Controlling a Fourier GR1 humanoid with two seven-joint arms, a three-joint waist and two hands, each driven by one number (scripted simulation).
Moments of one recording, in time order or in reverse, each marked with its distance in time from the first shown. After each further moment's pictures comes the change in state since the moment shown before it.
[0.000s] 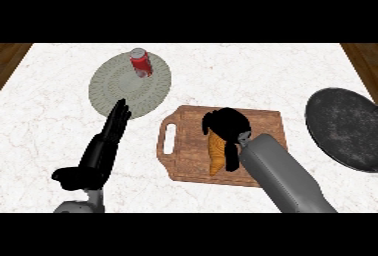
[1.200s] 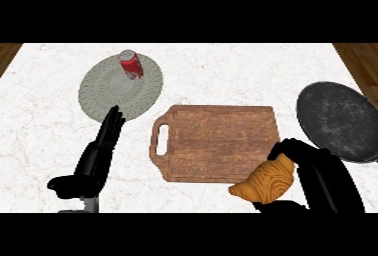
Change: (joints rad) left arm 0.059 -0.004 0.015 -0.011 -0.013 0.014 -0.024; right arm 0.718 -0.114 -0.187 -1.098 0.026 -0.341 0.279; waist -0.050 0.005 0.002
